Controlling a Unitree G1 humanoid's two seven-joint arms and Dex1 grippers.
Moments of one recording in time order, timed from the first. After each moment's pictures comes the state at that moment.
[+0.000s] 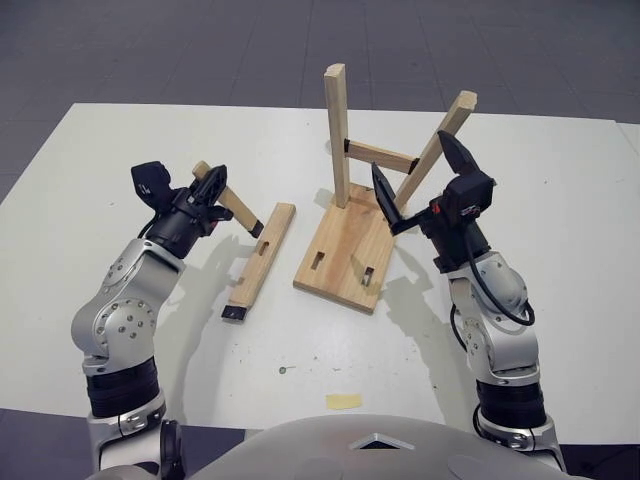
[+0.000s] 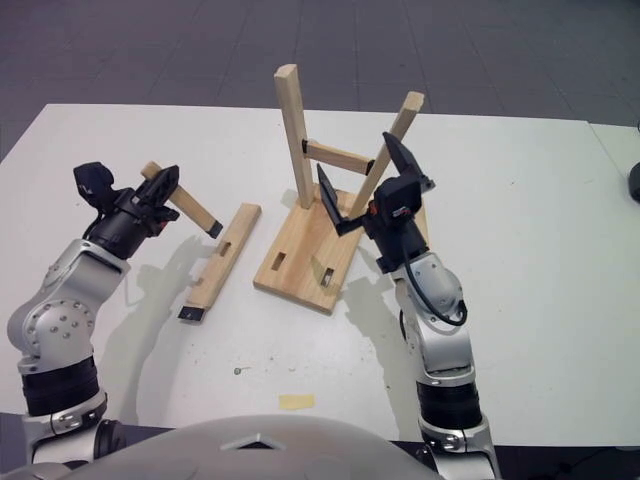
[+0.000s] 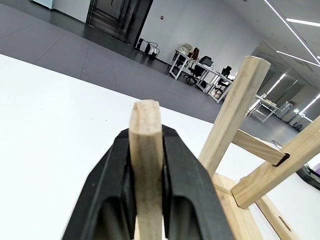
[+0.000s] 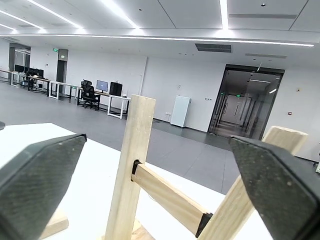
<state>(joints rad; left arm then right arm) -0.10 0.31 0.30 -0.35 -0.85 0.65 -0.12 -0.03 -0.17 0.08 -0.43 0.11 0.07 0.28</state>
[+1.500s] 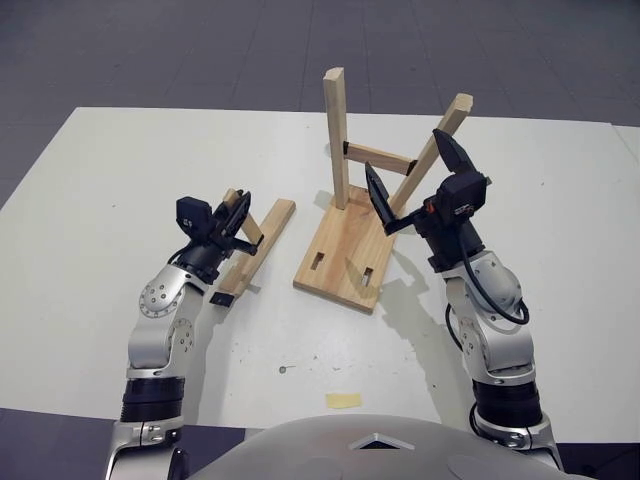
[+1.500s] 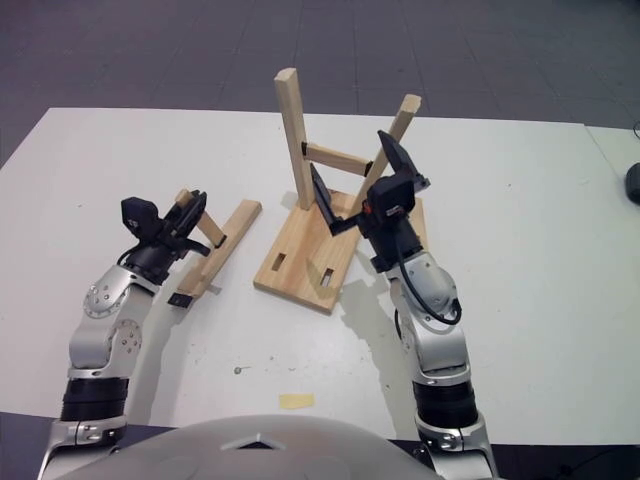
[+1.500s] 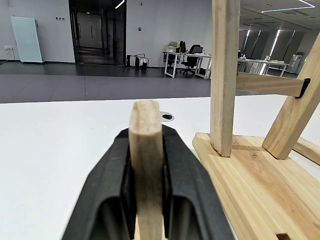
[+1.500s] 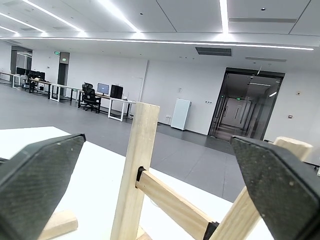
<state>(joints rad) 0.02 0.30 0.06 -0.11 -0.41 0.10 -0.41 -0.04 -0.16 0.11 -0.43 0.10 0.07 0.26</state>
